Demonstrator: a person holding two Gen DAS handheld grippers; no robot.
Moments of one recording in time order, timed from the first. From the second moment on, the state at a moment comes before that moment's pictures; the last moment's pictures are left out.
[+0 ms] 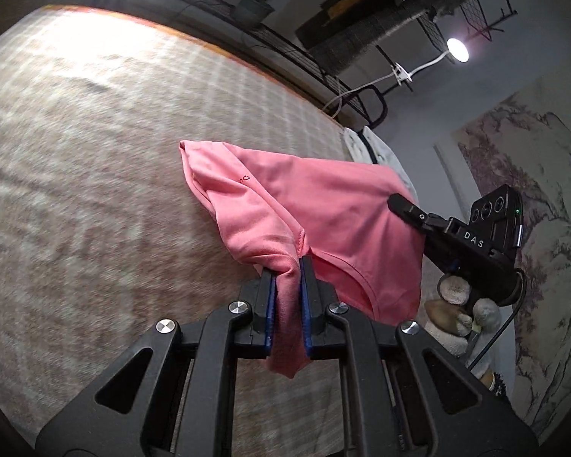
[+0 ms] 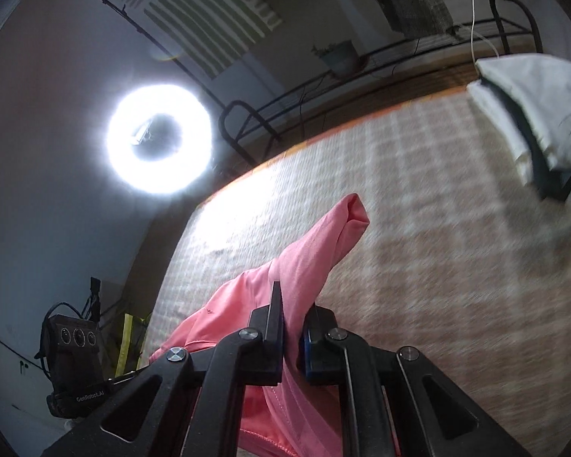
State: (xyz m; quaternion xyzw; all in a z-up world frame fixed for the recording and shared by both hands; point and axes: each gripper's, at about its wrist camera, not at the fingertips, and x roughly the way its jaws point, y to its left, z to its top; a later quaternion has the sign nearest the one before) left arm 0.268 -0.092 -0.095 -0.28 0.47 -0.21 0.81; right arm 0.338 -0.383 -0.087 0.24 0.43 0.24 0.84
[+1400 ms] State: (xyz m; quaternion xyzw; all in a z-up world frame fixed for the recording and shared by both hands) left arm 0.490 -0.441 -0.130 -0.16 0.45 -0.31 0.82; right arm 0.482 -0.776 -0.108 0.24 0.36 0.05 0.90
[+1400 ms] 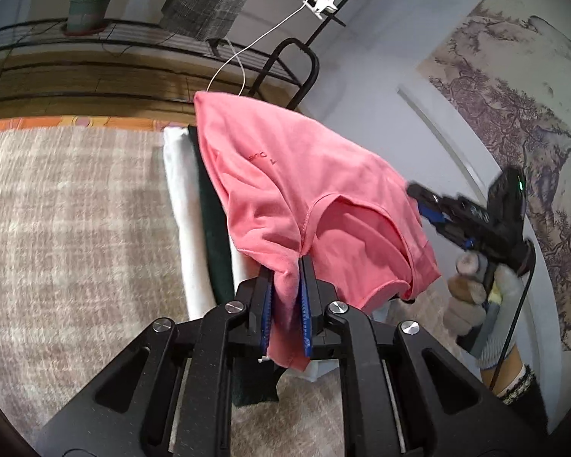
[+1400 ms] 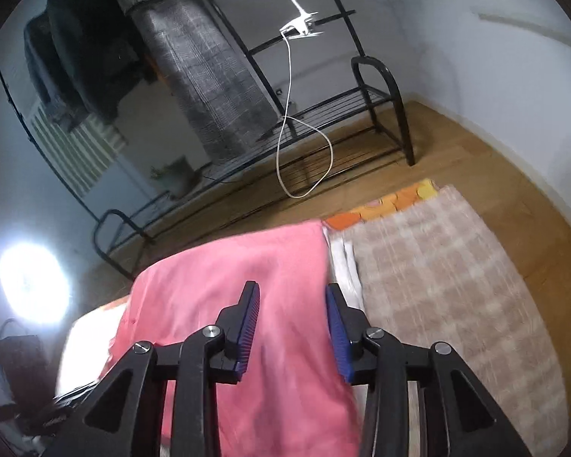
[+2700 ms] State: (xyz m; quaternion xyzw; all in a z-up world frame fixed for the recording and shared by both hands) left arm 0.359 -0.382 -0.032 -0.05 0.41 -0.27 0.87; right arm 0.311 -0.723 -0.017 0.19 0.34 0.00 0.92
